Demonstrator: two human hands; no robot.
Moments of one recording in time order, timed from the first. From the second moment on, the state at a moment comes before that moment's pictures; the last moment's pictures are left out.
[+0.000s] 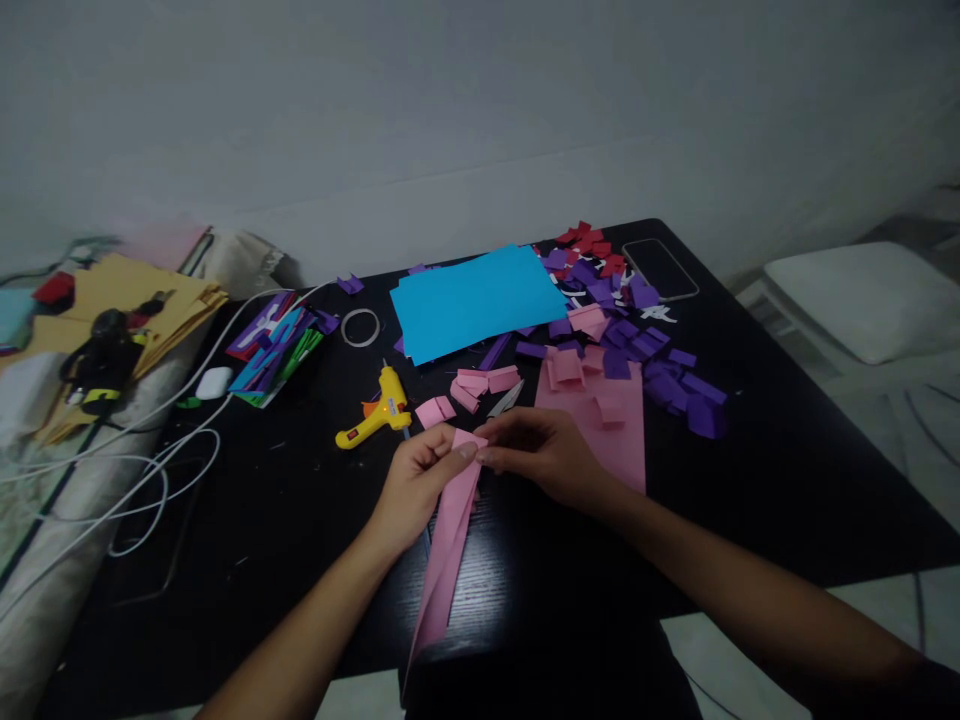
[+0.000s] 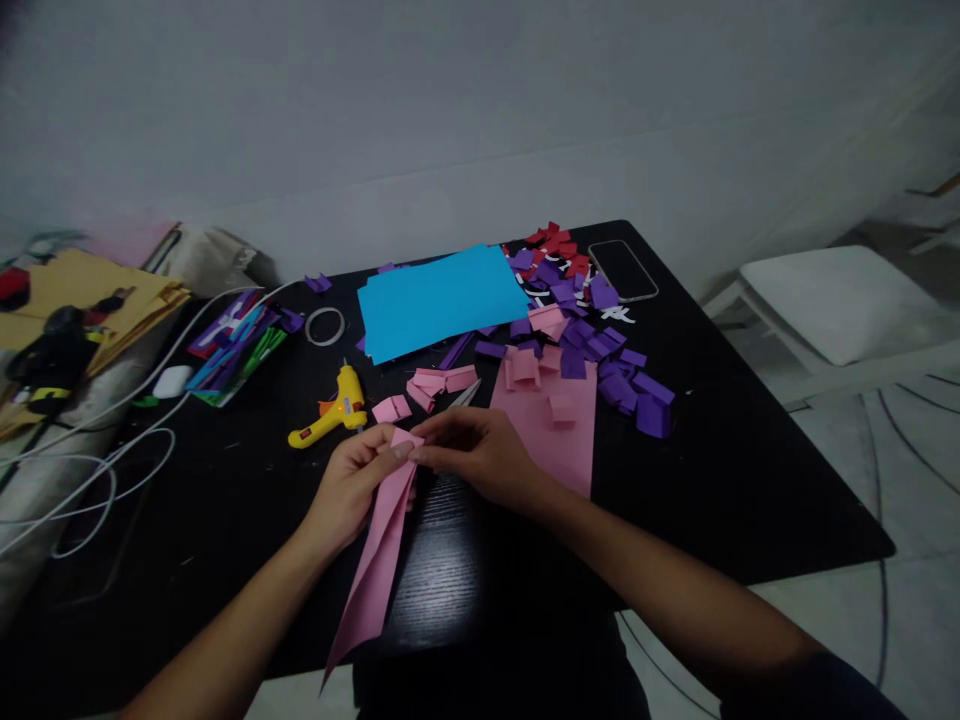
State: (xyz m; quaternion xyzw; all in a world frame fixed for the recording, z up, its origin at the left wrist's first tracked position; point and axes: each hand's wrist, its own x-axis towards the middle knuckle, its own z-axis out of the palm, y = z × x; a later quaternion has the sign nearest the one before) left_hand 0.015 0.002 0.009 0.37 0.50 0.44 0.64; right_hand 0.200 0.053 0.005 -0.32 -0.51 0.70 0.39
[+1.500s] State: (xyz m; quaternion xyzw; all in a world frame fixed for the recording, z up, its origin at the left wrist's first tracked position) left_hand 0.011 0.004 0.009 0.37 0.50 0.46 0.64; right_hand 0.205 0.059 0.007 -0.29 -0.56 0.67 0.39
